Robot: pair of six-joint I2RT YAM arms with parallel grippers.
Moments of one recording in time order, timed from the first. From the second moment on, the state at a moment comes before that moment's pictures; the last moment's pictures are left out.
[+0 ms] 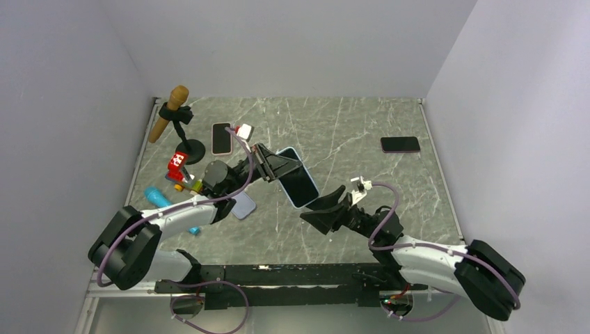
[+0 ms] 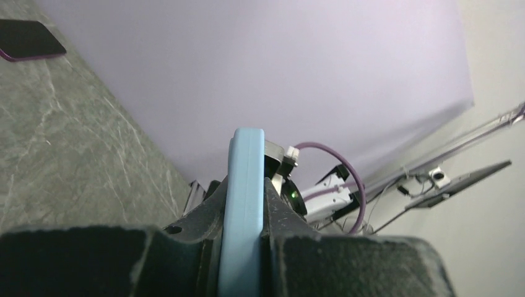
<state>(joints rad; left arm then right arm) -0.64 1.32 0.60 1.10 0.56 -1.25 0.82 0.91 0.05 1.18 -0.35 0.75</state>
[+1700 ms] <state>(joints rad) -0.65 1.29 0.57 1.33 0.40 -1.43 0.88 1.09 0.28 1.34 -0.40 0.51</state>
